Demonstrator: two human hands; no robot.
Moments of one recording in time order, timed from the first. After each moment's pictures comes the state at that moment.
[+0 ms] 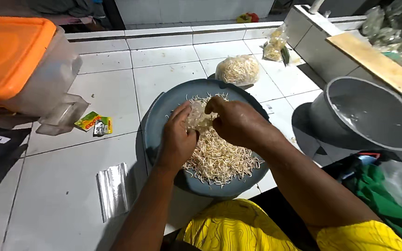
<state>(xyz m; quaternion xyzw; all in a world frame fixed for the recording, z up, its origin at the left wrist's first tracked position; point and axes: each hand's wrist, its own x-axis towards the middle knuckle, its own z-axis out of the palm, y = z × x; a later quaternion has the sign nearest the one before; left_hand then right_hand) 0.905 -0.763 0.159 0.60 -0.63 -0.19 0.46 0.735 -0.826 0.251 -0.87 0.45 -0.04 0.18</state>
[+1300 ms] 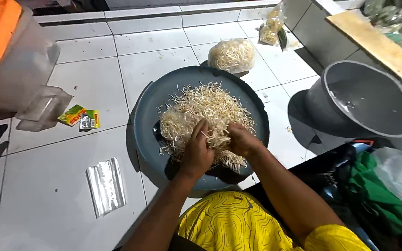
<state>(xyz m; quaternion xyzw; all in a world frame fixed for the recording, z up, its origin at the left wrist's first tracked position) 0.831 -0.747 0.077 0.61 -0.66 -0.22 0.38 0.658 -0.813 0.096 -0.40 0.39 -0.31 0.77</state>
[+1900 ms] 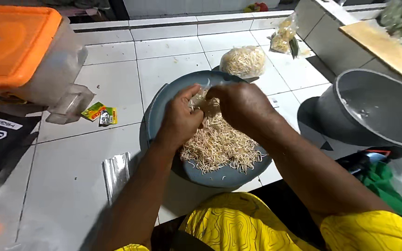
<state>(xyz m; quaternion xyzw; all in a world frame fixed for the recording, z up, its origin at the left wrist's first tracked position) 0.905 -0.771 0.192 0.57 -0.59 -0.31 0.48 0.733 -0.827 0.247 -0.90 0.42 -0.12 0.04</state>
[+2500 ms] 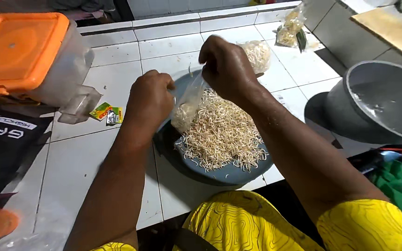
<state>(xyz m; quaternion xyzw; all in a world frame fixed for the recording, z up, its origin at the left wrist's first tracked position) 0.963 -0.790 0.228 0.69 -0.69 -0.02 0.20 0.763 -0.879 0.255 -0.86 0.37 -0.30 0.18</state>
